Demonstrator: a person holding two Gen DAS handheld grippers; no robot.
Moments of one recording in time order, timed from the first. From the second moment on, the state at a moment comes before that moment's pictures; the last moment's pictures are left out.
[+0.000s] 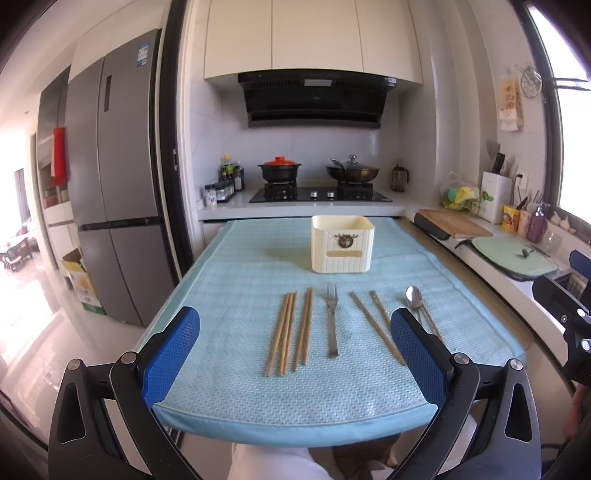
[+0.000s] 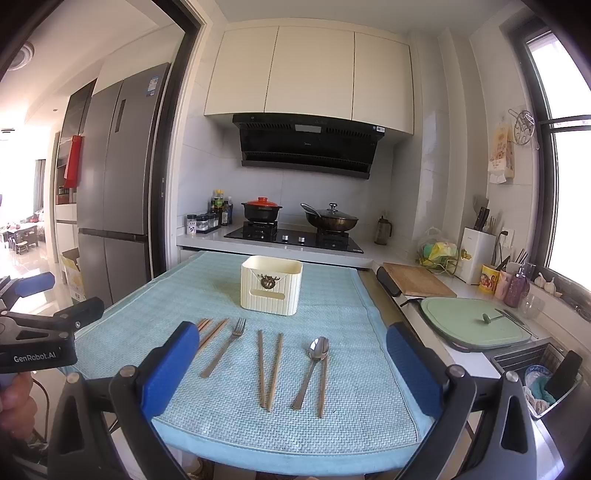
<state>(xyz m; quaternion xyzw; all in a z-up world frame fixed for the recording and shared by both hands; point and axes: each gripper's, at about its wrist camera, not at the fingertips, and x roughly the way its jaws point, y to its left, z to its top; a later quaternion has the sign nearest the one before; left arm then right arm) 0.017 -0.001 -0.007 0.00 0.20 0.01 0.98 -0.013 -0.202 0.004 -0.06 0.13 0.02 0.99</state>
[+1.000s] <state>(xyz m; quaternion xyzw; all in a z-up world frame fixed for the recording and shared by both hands) 0.027 -0.005 -0.010 0.02 0.21 -0.01 0.98 -0.008 -0.207 0.008 -0.05 0.13 0.02 0.99</state>
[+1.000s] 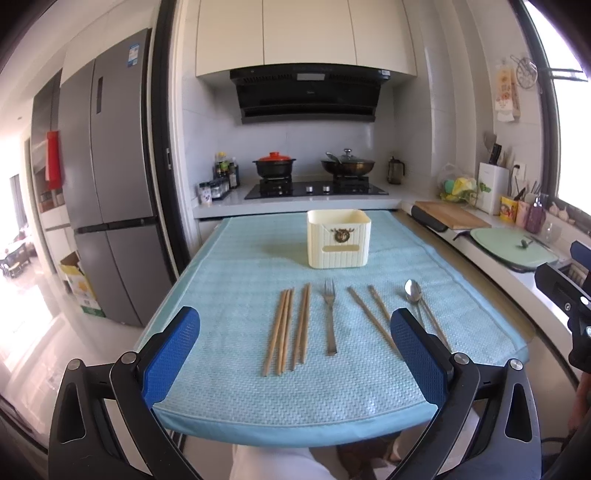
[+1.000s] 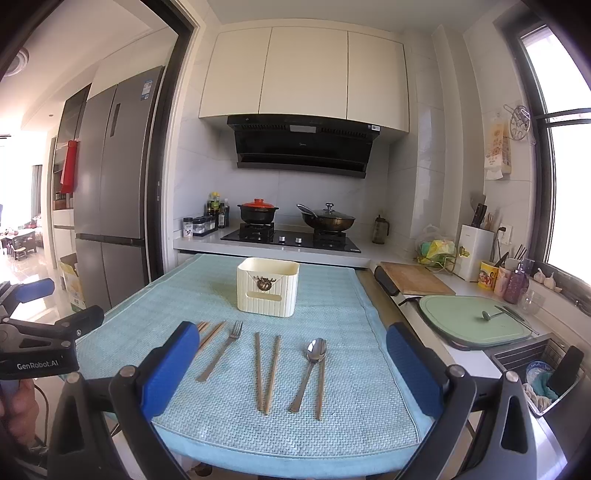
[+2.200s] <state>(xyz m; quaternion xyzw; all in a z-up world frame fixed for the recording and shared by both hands) 0.142 0.054 -0.056 -0.01 0.31 0.00 0.95 0.097 -0.269 -0.024 -0.04 0.21 0.00 0.98</state>
